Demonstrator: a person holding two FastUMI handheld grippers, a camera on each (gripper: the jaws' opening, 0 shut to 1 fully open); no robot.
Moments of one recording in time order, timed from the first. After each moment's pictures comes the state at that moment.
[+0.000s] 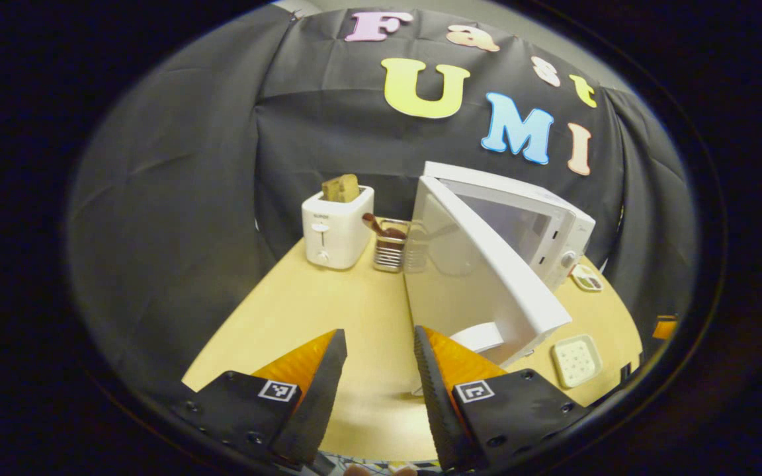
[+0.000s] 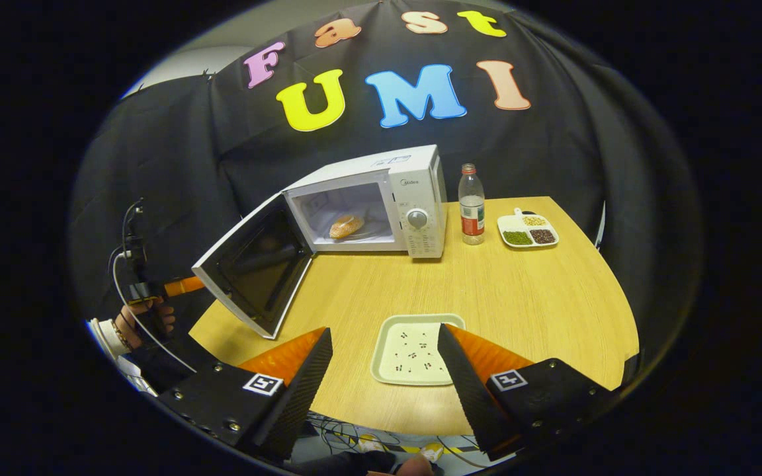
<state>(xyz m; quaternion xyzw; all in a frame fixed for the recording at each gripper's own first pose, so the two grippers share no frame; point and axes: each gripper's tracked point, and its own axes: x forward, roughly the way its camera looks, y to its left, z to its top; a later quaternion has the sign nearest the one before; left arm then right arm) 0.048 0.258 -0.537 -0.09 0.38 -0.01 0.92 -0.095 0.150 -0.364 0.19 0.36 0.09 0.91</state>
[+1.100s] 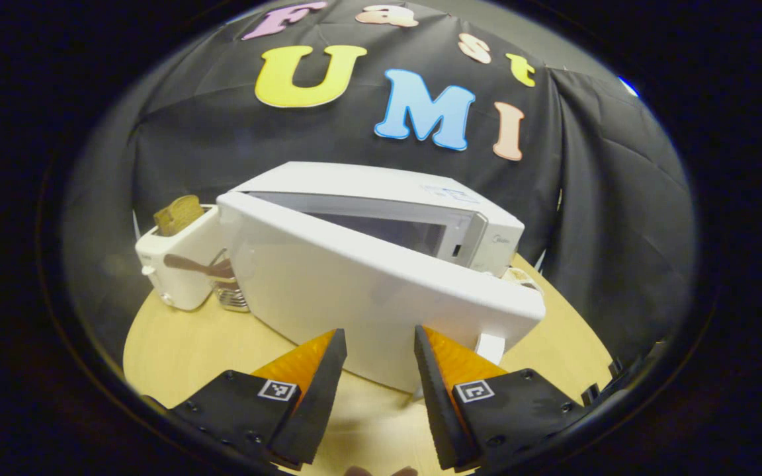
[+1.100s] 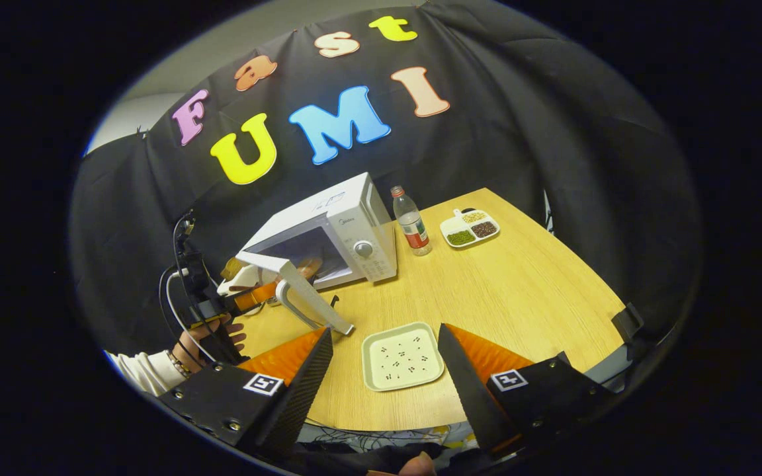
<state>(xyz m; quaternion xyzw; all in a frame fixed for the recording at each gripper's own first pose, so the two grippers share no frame) 0.202 0.022 -0.542 -0.06 0.36 -0.20 0.91 -0.082 0.110 -0.330 0.29 0.34 -0.06 0.89</state>
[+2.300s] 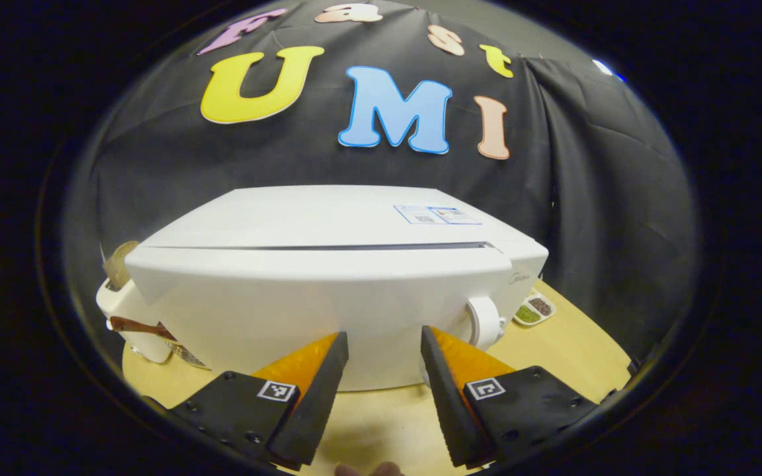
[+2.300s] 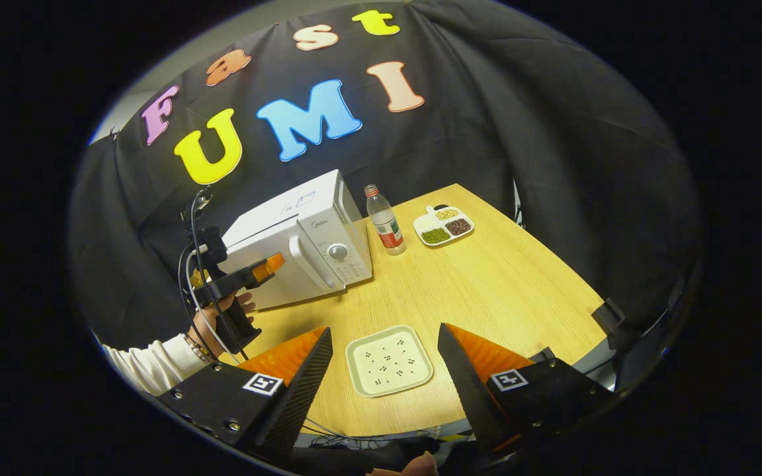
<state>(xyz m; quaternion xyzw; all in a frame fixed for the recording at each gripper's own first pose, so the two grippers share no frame) 0.296 -0.033 -0.566 -0.04 0.32 -0.21 0.92 -0.059 0.109 -0.326 0.28 0.37 -0.11 0.88</state>
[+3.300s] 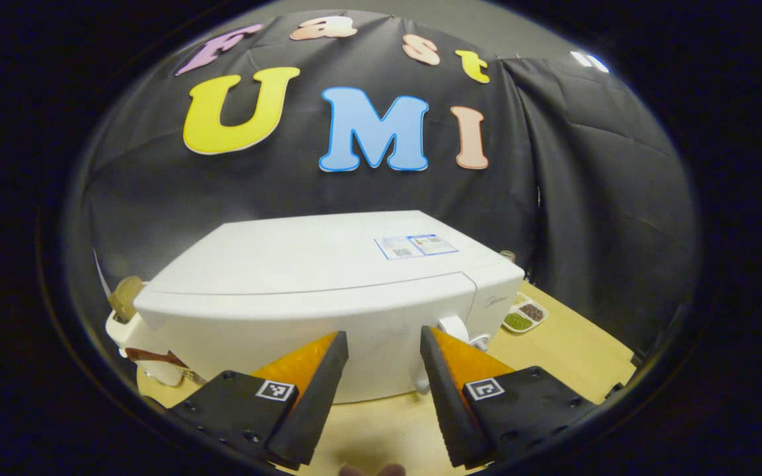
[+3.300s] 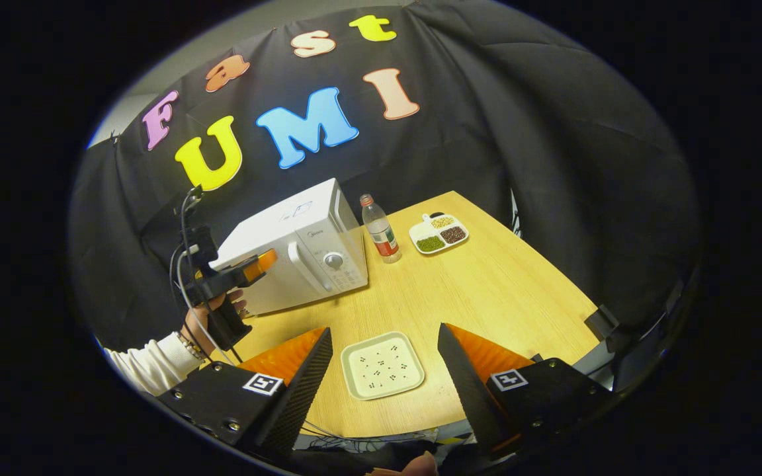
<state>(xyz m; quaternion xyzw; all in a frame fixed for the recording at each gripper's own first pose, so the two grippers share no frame) 0.300 -0.032 -0.504 -0.01 0.27 -0.24 0.93 -0.070 0.082 -0.308 0.27 0.35 -0.12 0.89</state>
